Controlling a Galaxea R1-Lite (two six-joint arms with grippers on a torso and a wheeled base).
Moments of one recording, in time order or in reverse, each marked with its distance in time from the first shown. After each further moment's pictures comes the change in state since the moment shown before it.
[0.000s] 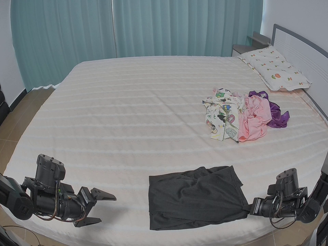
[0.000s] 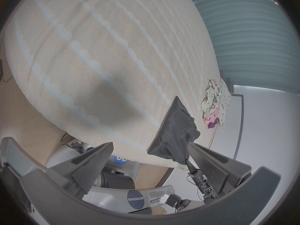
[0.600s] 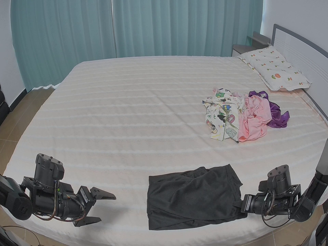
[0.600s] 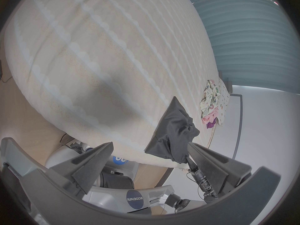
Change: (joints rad) left arm 0.000 -0.013 0.000 0.000 0.000 0.000; right arm 0.080 0.031 -0.093 0.007 -0.001 0.018
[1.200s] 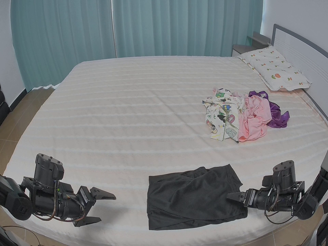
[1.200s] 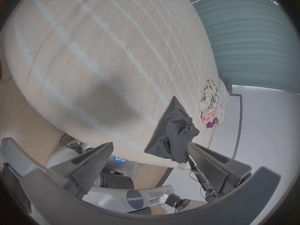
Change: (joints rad) left arm -0.002 -0.004 0.001 0.000 0.000 0.000; right arm -0.037 -0.042 -0.003 -0.011 0.016 -0.007
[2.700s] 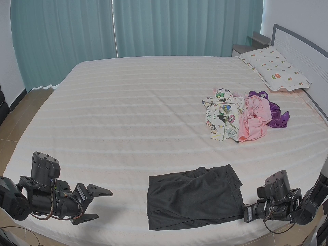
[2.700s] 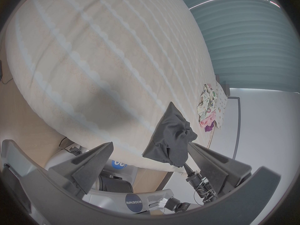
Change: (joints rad) left arm 0.006 -0.034 -0.001 0.000 0.040 -0.001; right arm 0.108 -0.013 0.009 0.147 -0.236 -0.363
